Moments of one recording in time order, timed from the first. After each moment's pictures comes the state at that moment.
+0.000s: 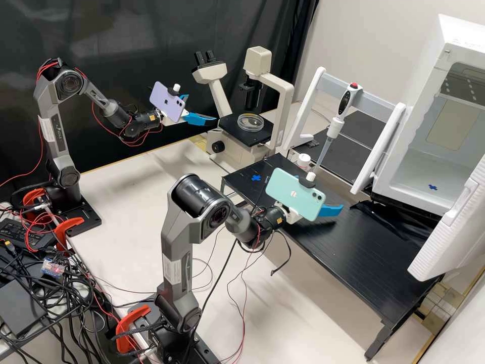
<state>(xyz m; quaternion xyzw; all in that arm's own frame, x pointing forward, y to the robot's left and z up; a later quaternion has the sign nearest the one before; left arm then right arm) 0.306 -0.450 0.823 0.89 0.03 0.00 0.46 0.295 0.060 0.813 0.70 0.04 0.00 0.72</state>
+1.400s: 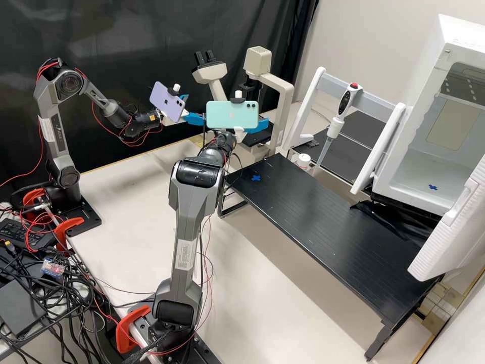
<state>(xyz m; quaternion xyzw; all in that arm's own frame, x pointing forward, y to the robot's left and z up) 0.306 -0.450 0.823 0.89 0.03 0.00 0.46 0.370 0.278 0.681 0.62 0.25 -0.01 0.74</state>
